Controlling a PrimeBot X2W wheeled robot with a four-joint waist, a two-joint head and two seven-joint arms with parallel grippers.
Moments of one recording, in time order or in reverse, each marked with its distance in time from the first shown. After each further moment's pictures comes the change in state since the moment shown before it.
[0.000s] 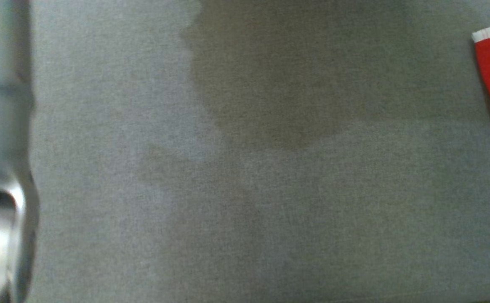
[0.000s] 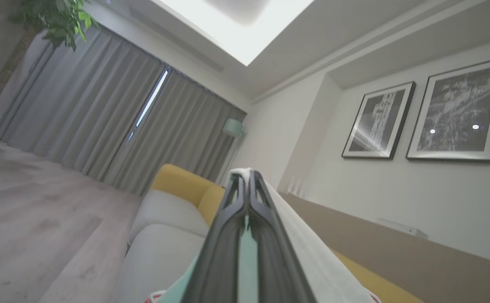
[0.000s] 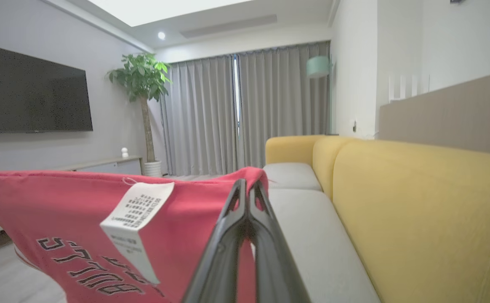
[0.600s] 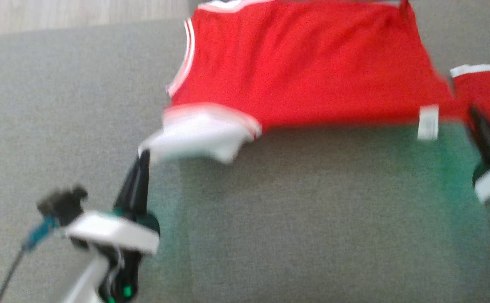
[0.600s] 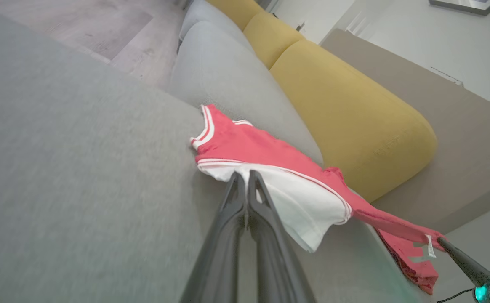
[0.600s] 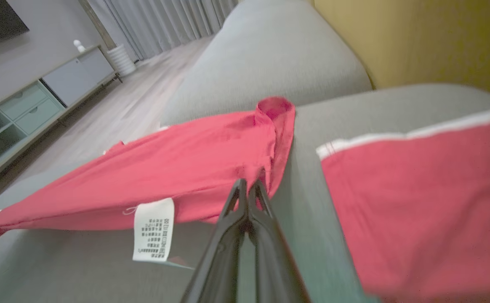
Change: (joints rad) left arm 1.059 0.126 -0.283 -0.344 -0.184 0.020 -0.001; right arm 0.765 -0.162 0.177 -0.060 0.347 0.000 -0.035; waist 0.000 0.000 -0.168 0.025
